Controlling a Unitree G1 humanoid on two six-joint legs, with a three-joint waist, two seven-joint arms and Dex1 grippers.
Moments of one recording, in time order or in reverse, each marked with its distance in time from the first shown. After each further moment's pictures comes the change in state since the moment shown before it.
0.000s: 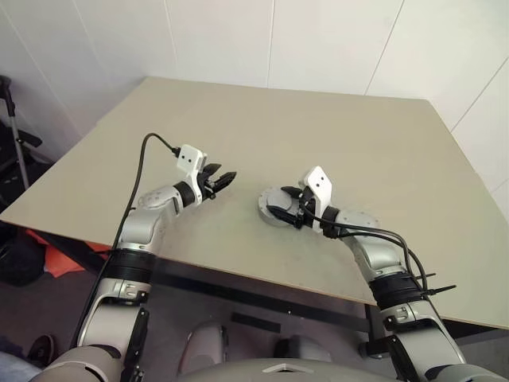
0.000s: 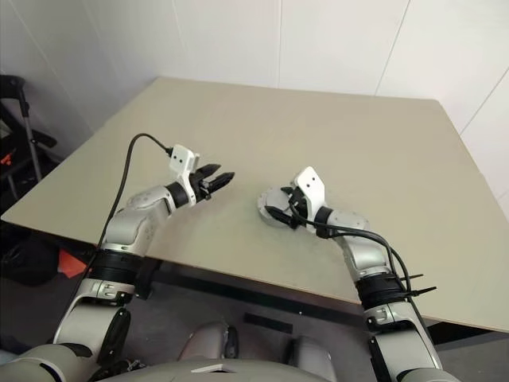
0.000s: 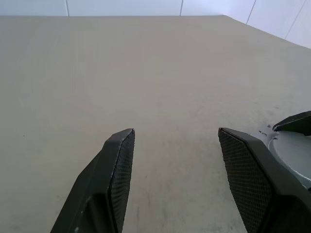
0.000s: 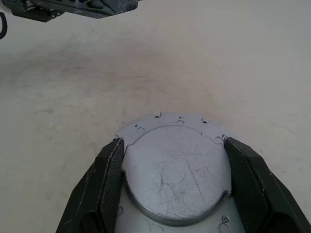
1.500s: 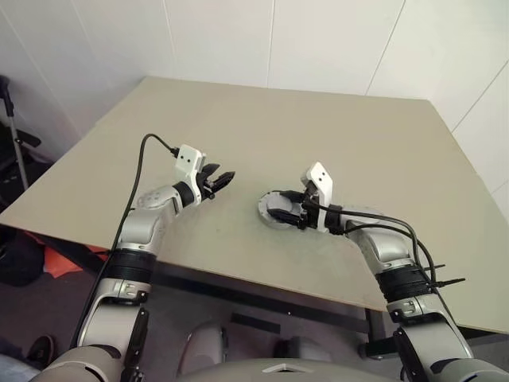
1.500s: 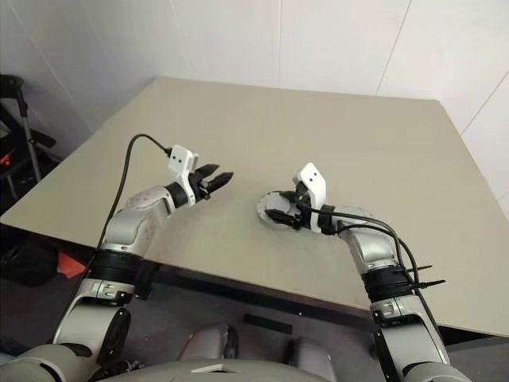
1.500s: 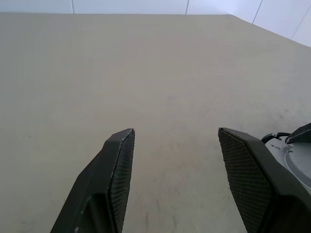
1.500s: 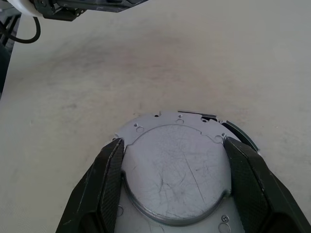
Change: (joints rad) left arm 0.000 -0.001 0.004 0.007 0.000 -0.001 0.010; right arm -0.035 -0.052 0.007 -0.064 0.062 0.239 0.101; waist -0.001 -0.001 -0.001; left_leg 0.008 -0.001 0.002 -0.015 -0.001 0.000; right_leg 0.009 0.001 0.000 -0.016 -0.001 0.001
